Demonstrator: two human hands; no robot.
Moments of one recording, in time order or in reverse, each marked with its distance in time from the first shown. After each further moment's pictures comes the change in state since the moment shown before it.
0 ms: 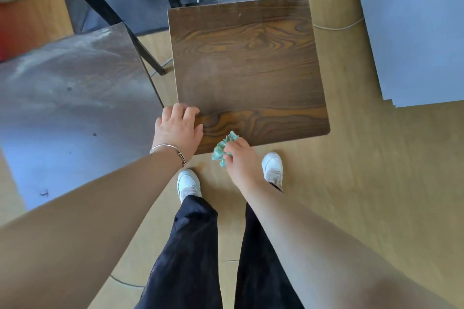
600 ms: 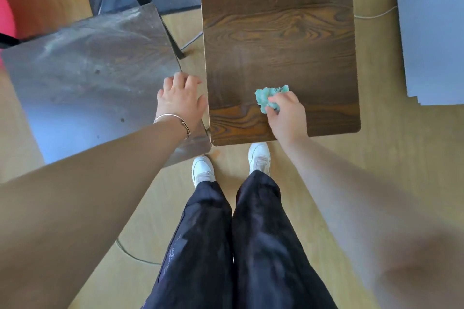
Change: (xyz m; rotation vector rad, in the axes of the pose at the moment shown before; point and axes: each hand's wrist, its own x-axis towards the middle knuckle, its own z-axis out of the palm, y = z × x) left_hand 0.035 -0.058 -0.022 -0.060 0.024 -0.080; right_hand 0.072 0.000 -0.048 -0.072 0.236 0.041
